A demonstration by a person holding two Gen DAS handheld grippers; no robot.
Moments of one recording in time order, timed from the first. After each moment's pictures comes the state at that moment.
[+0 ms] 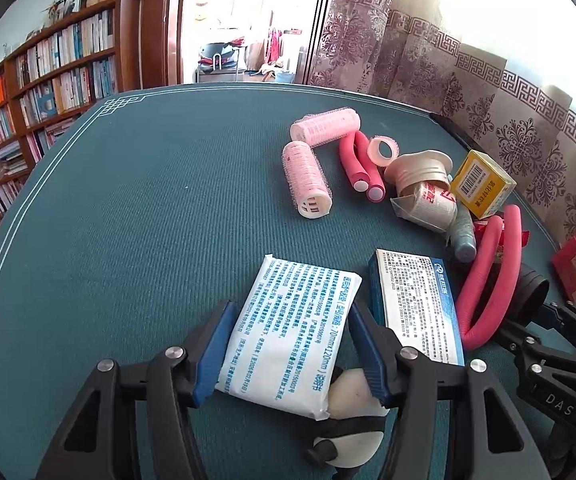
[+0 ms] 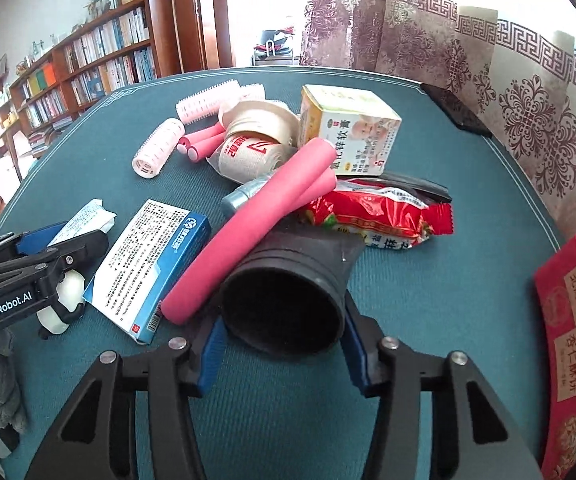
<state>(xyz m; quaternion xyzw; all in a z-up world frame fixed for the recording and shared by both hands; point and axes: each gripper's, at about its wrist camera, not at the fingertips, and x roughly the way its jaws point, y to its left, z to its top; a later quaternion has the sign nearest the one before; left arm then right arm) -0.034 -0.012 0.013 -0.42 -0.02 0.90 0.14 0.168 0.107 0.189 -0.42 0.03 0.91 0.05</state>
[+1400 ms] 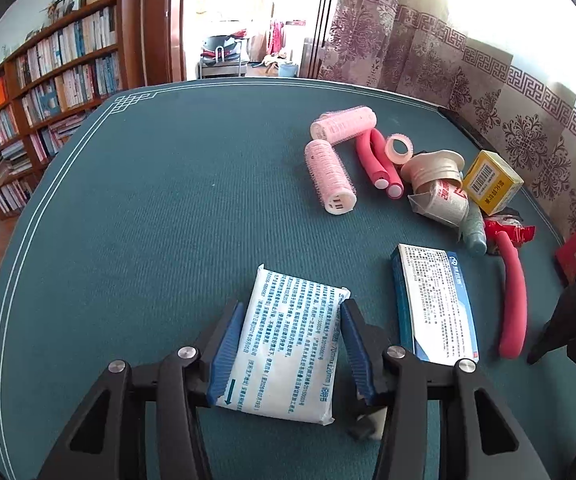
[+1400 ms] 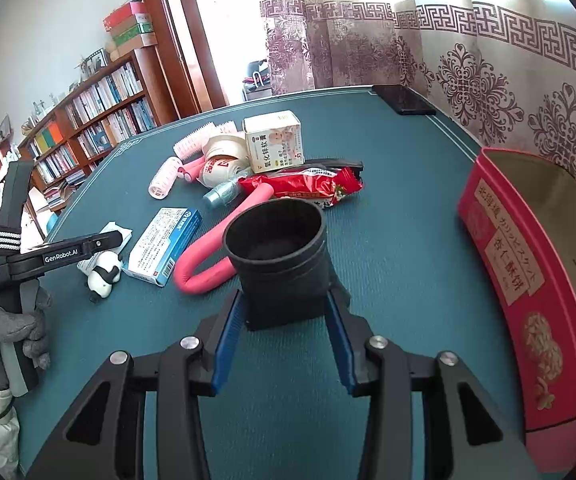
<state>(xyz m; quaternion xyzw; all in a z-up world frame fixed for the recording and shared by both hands) -0.033 -0.036 0.020 -0.43 -0.01 0.89 0.13 0.264 0.145 0.215 -0.36 0.11 0.92 0.04</state>
